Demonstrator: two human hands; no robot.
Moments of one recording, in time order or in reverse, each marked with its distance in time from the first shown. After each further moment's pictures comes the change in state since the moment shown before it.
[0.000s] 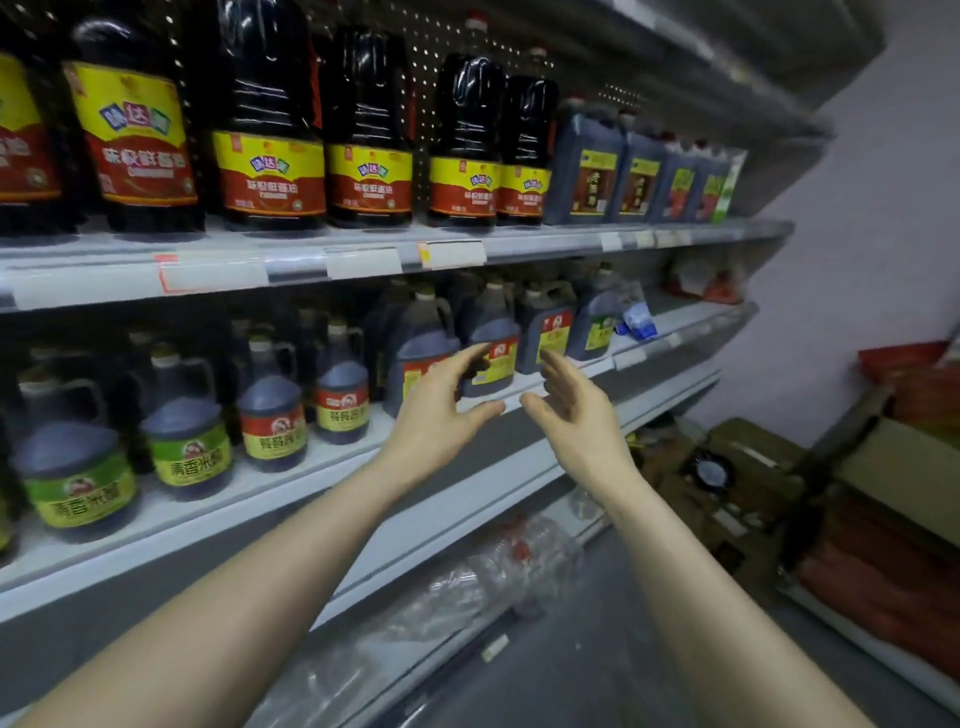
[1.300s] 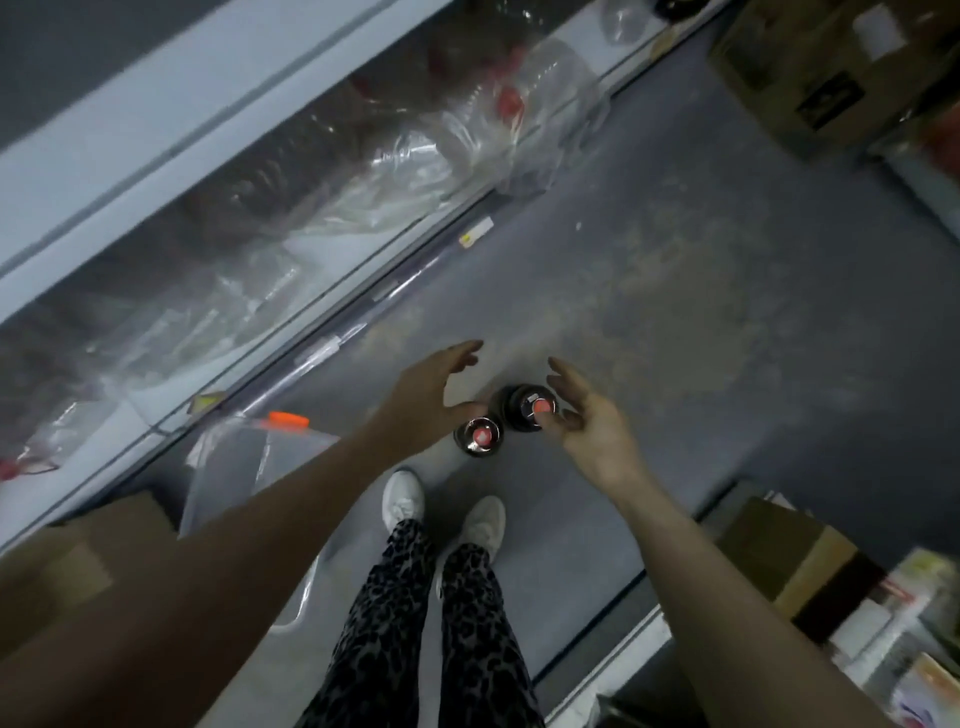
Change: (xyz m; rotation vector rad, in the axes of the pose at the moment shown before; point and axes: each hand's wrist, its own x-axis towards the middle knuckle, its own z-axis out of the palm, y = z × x) left_hand -0.313 -0.255 0.344 -0.092 -0.774 -0.738; right_hand -0.310 0.452 0.044 -0.017 -0.389 0.980
